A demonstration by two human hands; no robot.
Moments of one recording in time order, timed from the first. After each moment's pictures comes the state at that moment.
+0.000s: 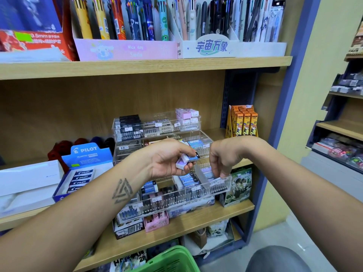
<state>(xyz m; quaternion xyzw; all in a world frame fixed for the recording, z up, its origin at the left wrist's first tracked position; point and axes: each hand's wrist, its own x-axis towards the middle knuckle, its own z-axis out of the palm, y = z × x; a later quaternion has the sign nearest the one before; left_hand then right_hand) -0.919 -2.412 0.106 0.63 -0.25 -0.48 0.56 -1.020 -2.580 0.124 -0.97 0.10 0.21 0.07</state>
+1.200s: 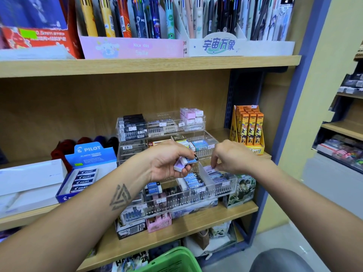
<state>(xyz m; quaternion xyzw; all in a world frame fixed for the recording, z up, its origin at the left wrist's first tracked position) -0.915 -2.402 0.102 0.65 -0.24 -0.44 0.57 -1.012 -2.590 0.077 -0.99 0.10 -0.05 -0.03</state>
